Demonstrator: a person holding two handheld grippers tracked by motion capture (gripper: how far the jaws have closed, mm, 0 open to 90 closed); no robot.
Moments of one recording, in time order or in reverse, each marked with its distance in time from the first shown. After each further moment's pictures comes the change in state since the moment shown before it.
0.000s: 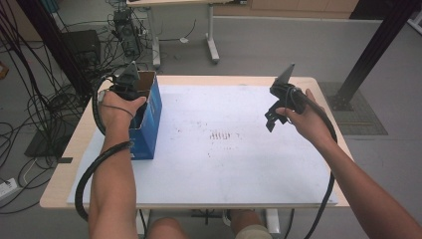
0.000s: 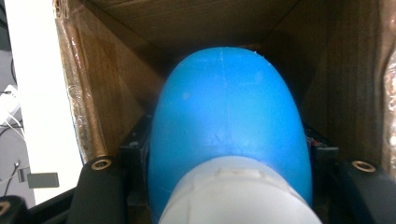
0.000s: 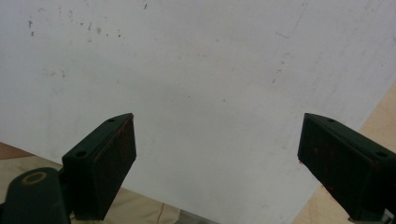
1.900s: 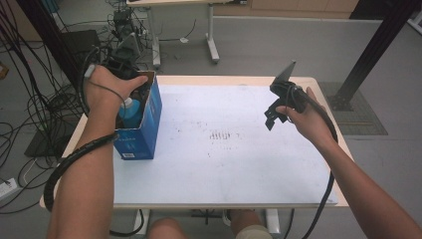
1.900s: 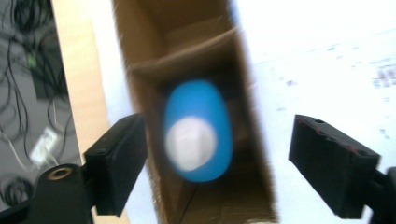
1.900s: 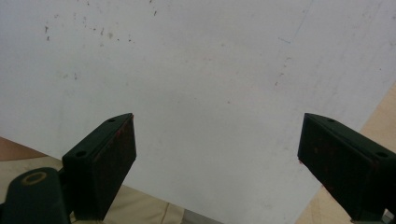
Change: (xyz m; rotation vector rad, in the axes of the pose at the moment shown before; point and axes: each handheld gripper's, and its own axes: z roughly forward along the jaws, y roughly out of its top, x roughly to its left) left arm -0.027 -0.016 -0.102 -0.142 0.008 0.174; right arm 0.003 -0.007 -0.010 -0.033 0.008 0.004
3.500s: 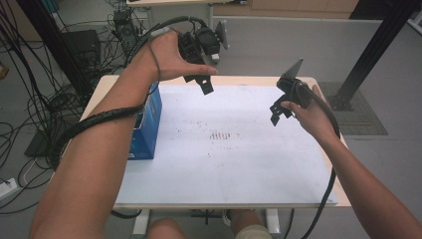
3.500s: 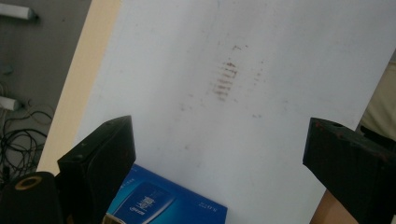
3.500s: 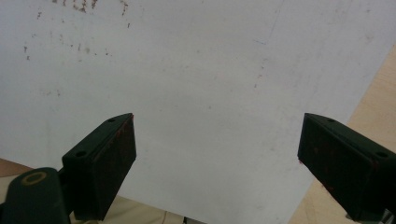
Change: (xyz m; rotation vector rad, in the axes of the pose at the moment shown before) left arm -0.110 0.044 -0.060 -0.103 -0.223 0.905; right arm -0.024 0.009 0.003 0.009 0.000 0.074
